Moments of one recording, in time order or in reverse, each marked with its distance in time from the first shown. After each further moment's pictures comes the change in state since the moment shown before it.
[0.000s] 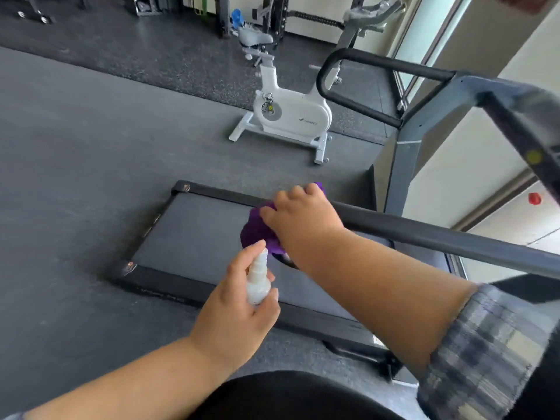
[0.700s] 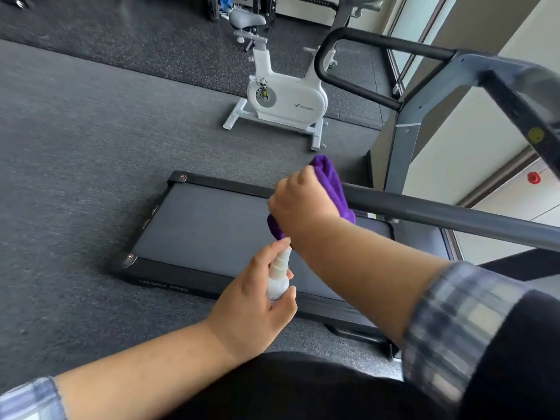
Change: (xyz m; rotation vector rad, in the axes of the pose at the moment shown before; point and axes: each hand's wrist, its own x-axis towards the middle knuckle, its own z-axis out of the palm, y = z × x) left_hand -0.005 -0.010 -0.006 0.010 -0.155 0.165; right_hand 0.015 -0.032 -0.002 -0.339 -0.054 0.057
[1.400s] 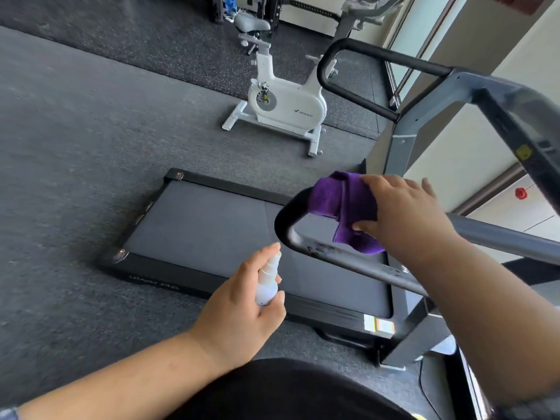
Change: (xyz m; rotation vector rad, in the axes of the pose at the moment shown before) left_hand -0.021 -0.001 -0.007 0.052 0.057 -0.029; right_hand -0.091 0.080 0.071 0.655 0.079 0.477
